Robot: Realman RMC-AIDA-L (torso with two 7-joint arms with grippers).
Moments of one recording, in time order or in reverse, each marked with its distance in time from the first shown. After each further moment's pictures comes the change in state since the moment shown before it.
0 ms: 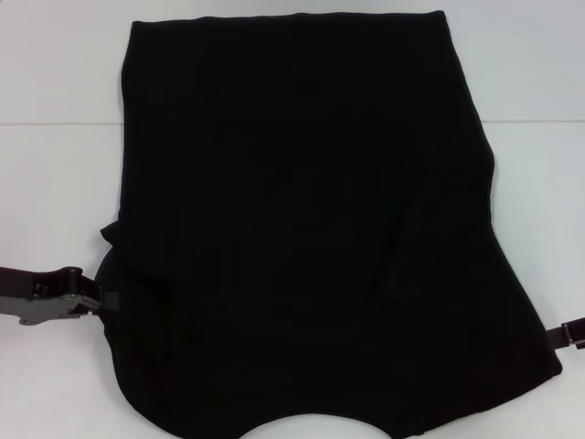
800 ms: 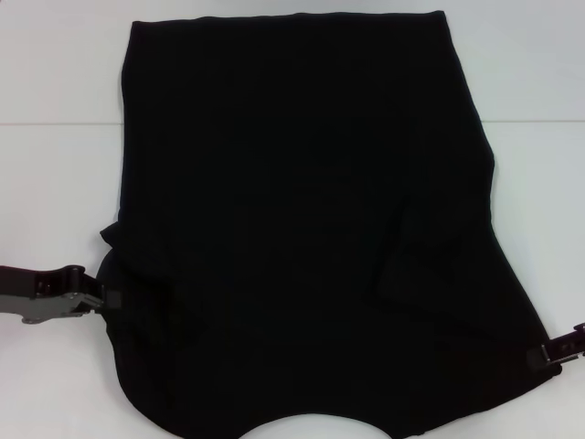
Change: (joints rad) left arm -0.002 0.000 0.000 -0.010 -0.004 -0.011 -0.002; right arm 0.010 0.027 -0.122 0.024 -0.001 0.067 0.000
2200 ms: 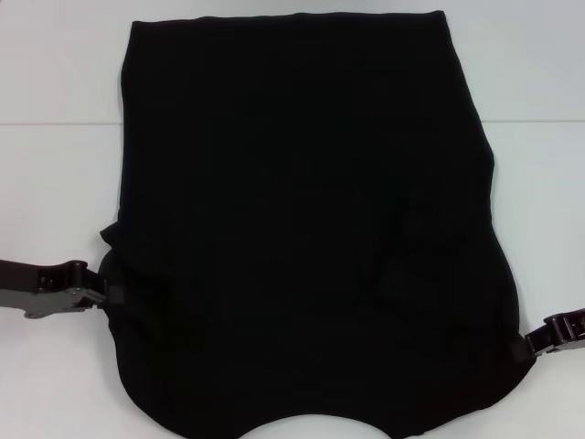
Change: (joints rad) left arm -0.009 0.002 0.005 0.000 -0.005 -0.002 0.000; right arm 0.055 0.006 0.014 0.086 0.012 0.016 0.041
